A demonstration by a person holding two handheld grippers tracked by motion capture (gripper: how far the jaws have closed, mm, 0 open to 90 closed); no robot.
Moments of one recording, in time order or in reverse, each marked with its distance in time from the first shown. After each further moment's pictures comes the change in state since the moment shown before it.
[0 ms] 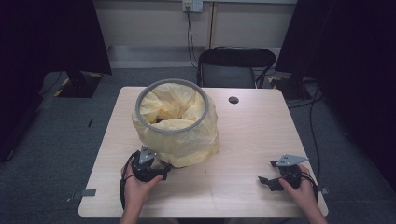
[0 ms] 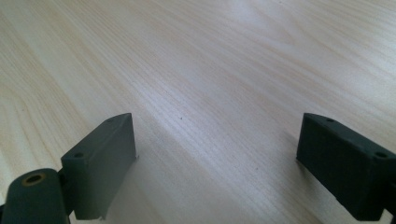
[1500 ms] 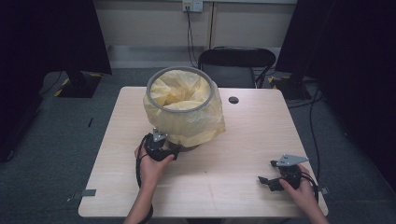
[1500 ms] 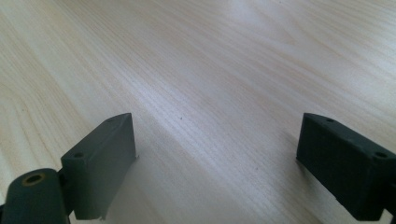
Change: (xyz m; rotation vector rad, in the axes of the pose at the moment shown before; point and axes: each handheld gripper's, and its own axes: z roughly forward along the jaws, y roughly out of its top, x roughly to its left) left arm 0.011 0.042 0.055 0.022 0.041 -0.050; right arm 0.000 0.000 0.000 0.001 -0.002 0.000
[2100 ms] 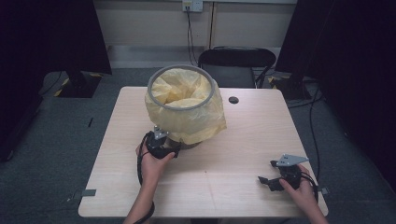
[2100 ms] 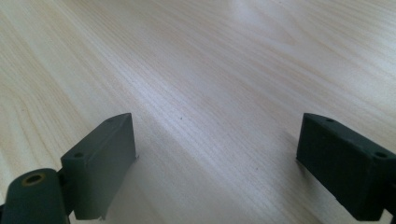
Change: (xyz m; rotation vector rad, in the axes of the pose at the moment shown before) left arm 0.003 0.003 0.007 -0.006 -0.007 -0.001; right arm 0.000 0.000 0.000 0.000 0.000 0.000
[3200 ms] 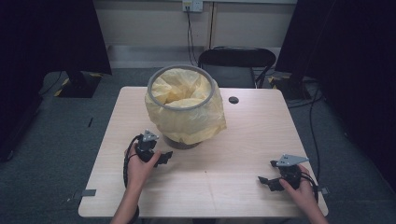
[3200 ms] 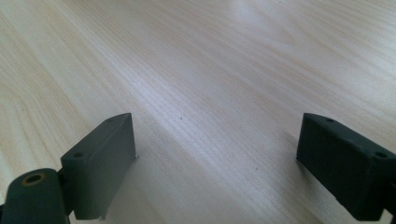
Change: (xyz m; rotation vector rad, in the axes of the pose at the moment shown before) left arm 0.020 -0.010 -0.031 0.101 -0.094 0.020; right arm 0.000 0.000 0.000 0.000 0.000 0.000
